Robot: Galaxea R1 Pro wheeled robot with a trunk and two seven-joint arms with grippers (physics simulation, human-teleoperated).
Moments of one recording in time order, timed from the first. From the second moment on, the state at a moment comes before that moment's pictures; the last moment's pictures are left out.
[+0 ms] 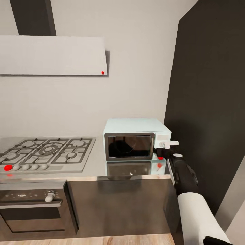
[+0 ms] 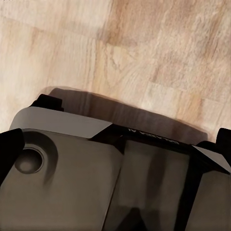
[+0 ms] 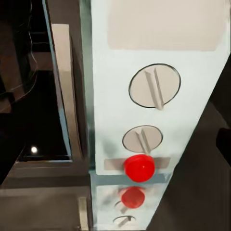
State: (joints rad) left arm -0.20 -0.08 -0.76 -0.01 1.10 -0.04 0.00; right arm -0.76 0.11 -0.25 -1.04 0.35 0.47 0.15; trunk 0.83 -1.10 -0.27
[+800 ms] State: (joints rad) left arm -0.20 -0.08 -0.76 -0.01 1.10 -0.04 0.00; right arm -0.76 0.10 -0.25 -0.85 0.27 0.43 0.13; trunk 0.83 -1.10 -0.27
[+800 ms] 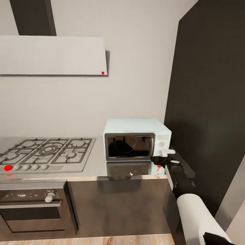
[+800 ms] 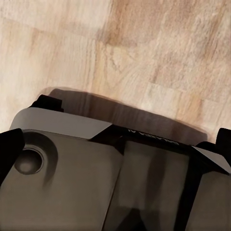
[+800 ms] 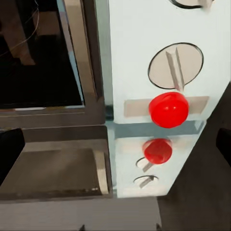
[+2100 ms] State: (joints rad) left arm -0.20 -0.08 -0.76 -0.01 1.10 -0.04 0.00; right arm -0.76 0.05 -0.25 -0.82 0.27 0.41 0.16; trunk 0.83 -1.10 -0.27
